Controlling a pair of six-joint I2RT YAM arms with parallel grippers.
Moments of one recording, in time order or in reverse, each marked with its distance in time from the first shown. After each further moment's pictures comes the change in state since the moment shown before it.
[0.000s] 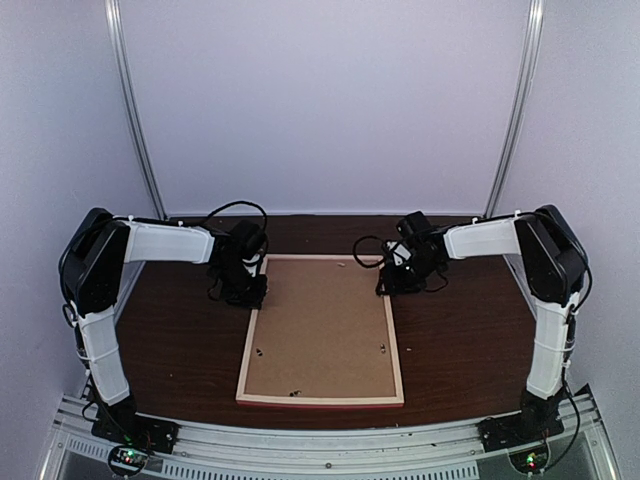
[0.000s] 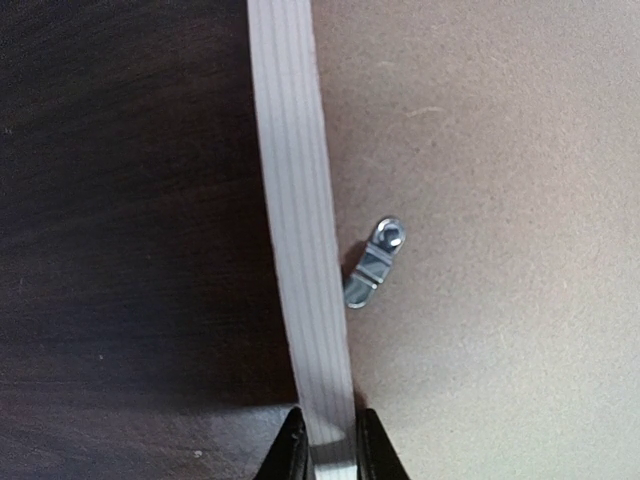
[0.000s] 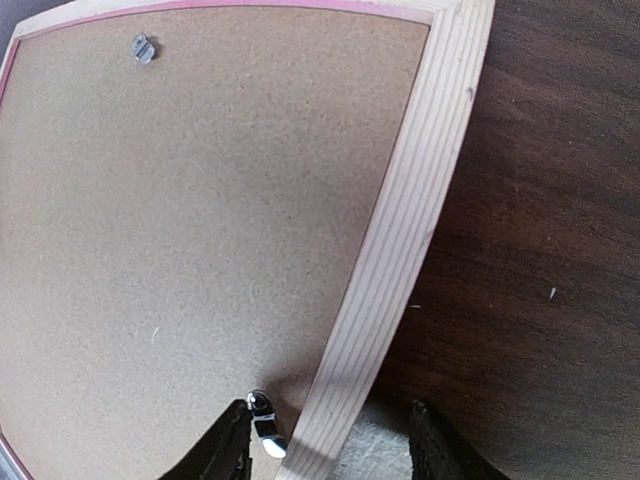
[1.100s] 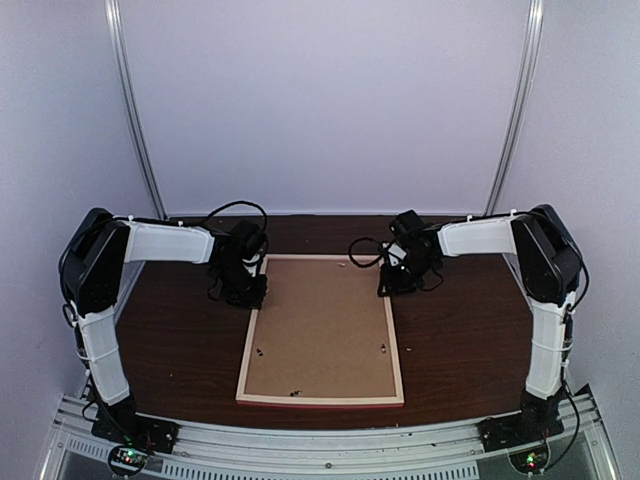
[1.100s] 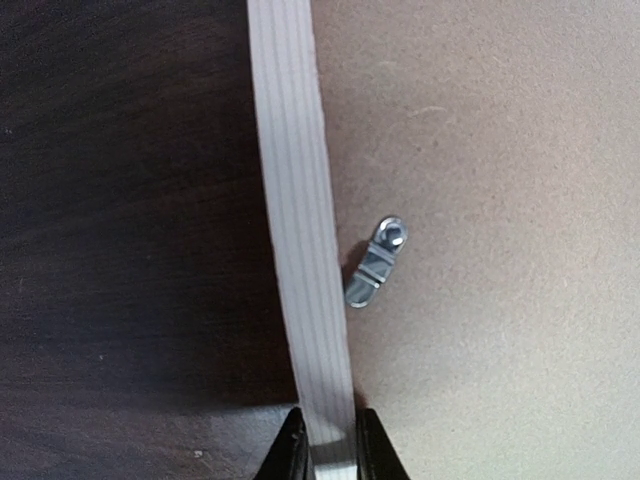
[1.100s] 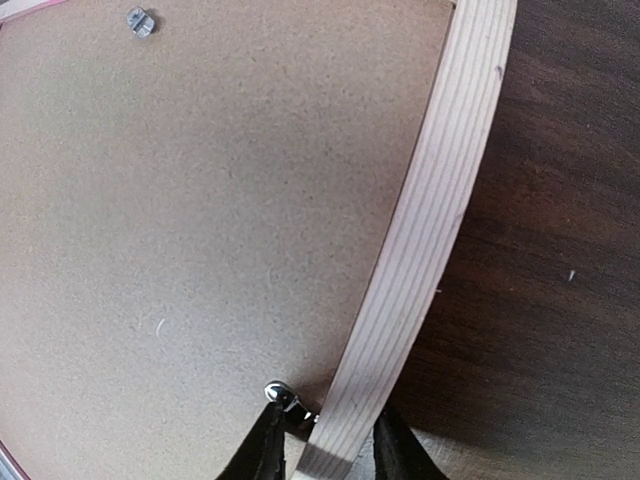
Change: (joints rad) left arm 0.000 0.000 0.000 0.000 0.000 0.000; right arm 0.034 0.024 0.065 -0.097 0.074 0.005
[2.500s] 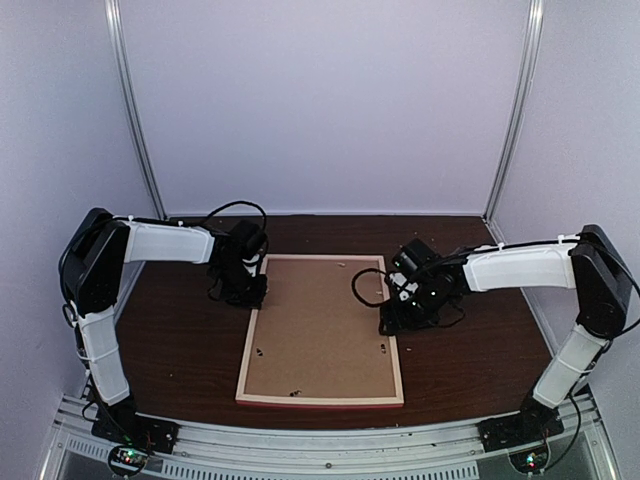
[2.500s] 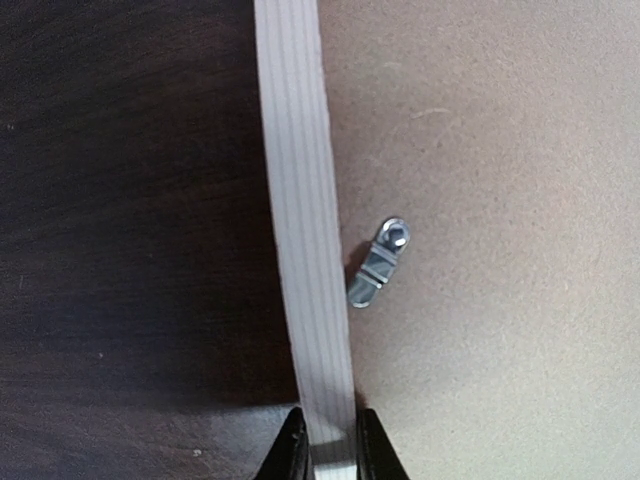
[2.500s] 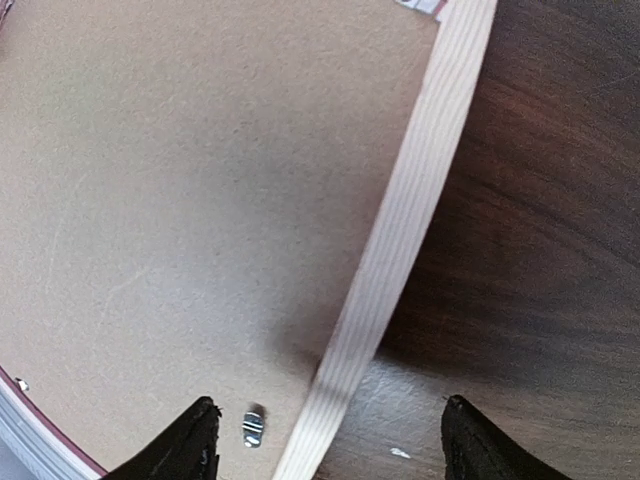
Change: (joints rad) left arm 0.000 -0.001 0.000 0.000 -0.004 -0.012; right arm 0.194 -0.372 -0.369 -0.040 0.079 0.159
